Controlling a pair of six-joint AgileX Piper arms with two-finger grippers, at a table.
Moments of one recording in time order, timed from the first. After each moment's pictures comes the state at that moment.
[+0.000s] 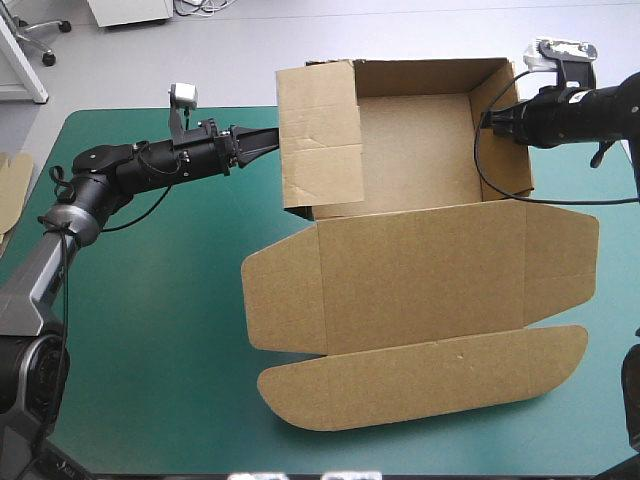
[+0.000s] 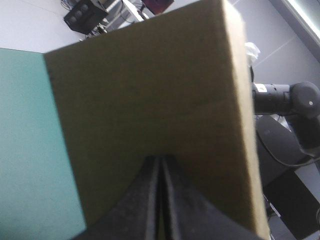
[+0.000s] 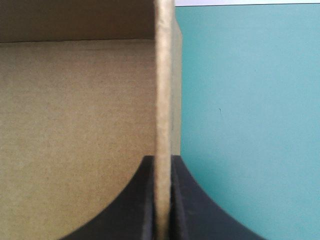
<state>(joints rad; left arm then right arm) -0.06 1.69 -1.41 -1.67 1.19 0.97 -0.07 1.63 -1.81 0.46 1.07 -0.25</state>
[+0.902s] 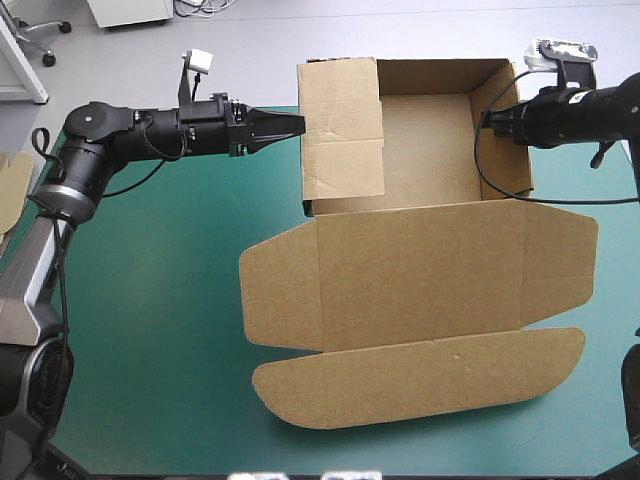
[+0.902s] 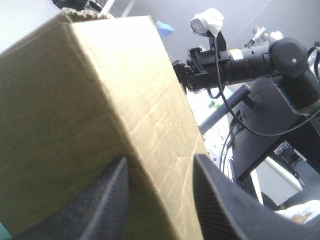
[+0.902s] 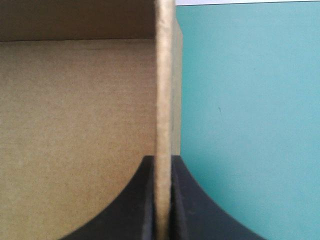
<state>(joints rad) -0.12 1.69 -1.68 -1.45 1.21 0.84 -0.07 1.63 -1.81 0.46 1.07 -0.24</state>
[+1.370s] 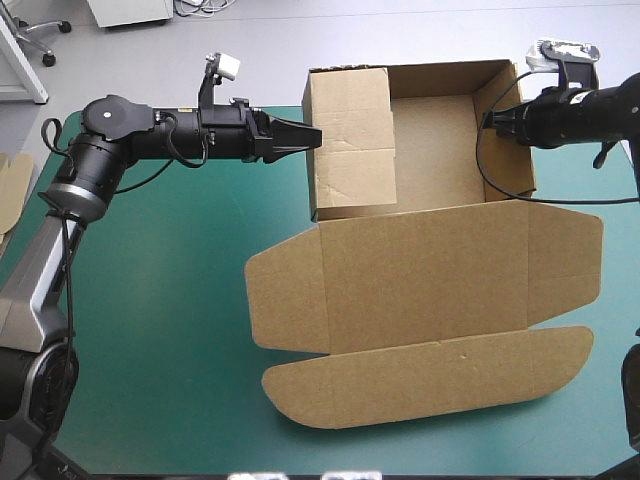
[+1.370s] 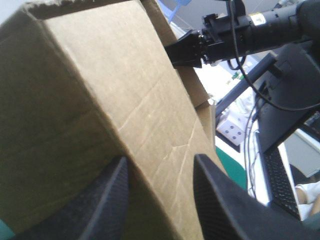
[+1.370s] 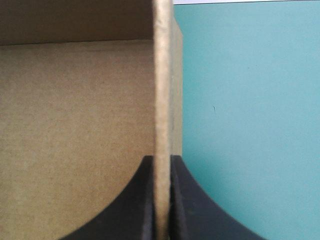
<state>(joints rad) -0.20 1.69 -1.73 -1.28 1.17 0.79 -0.07 1.63 -1.81 0.45 1.07 -0.23</state>
